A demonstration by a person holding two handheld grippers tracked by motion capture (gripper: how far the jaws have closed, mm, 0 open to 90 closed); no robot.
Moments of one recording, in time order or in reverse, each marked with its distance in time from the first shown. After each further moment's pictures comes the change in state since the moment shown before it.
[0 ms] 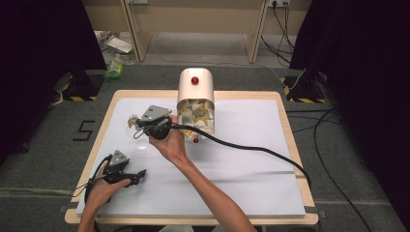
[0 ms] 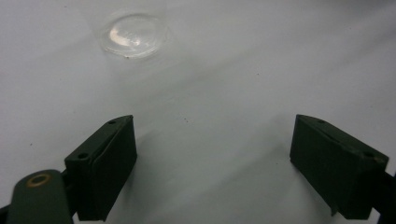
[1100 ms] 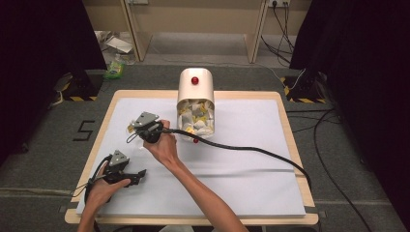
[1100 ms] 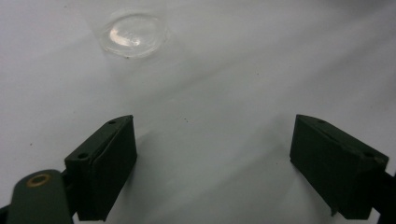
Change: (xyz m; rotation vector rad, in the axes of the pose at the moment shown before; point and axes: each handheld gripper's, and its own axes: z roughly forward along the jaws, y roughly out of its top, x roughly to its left) left arm 0.000 0.000 0.000 0.000 0.000 0.000; right arm 0.006 -0.023 0.044 0.110 -0.055 -0.033
